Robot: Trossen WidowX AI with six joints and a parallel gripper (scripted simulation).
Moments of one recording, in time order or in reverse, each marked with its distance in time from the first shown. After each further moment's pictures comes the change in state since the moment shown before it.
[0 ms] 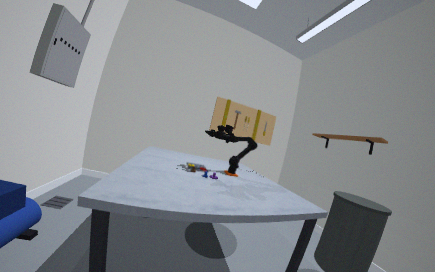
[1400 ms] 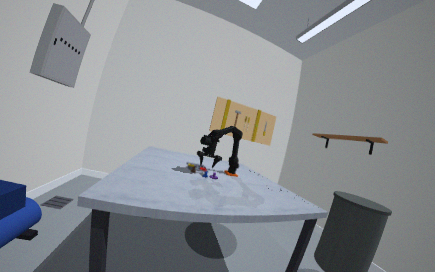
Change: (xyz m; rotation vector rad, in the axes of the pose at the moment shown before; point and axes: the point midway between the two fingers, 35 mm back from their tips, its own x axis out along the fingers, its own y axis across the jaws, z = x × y) arm 0.007 0.101 -0.218 1.338 1.159 -1.248
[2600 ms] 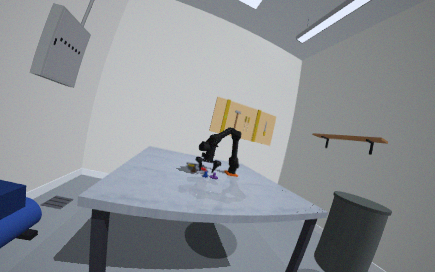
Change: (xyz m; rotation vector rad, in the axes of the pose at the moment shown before) arm 0.041 -0.005 -0.004 0.062 -0.018 -0.043
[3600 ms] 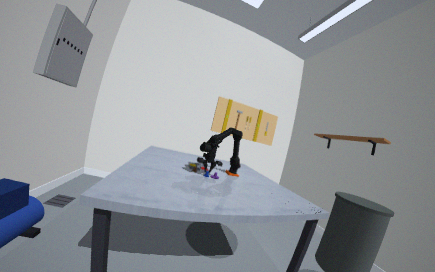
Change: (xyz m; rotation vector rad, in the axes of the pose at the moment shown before) arm 0.006 -0.002 0.001 0.001 -0.005 -0.011
